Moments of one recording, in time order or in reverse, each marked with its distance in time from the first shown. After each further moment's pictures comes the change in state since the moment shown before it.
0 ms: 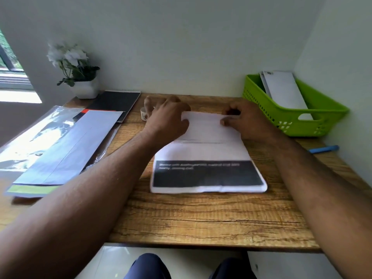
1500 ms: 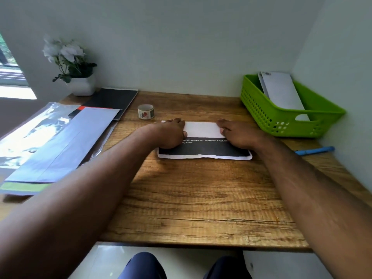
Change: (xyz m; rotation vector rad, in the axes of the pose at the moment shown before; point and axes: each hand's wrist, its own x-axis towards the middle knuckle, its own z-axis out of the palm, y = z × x) left_hand 0.002 0.007 0.009 0.154 -0.679 -0.046; right_hand -0.004 0.010 0.013 -0.394 -0.459 0.150
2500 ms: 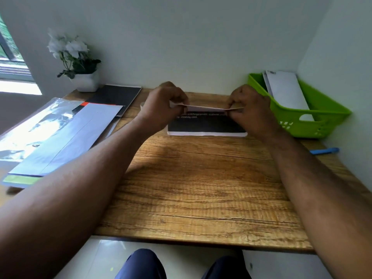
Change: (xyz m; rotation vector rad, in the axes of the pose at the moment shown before) left_hand -0.010 -0.024 -0.013 -0.586 0.818 0.291; right_hand 0.002 0.004 -0.021 0.113 0.667 -0.248
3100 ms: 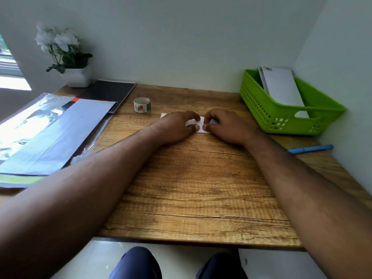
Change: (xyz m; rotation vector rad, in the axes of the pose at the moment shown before) left_hand -0.002 0.011 0.044 0.210 -0.553 -0.201; right_hand -0.009 -0.013 0.027 0.063 -0.475 0.165
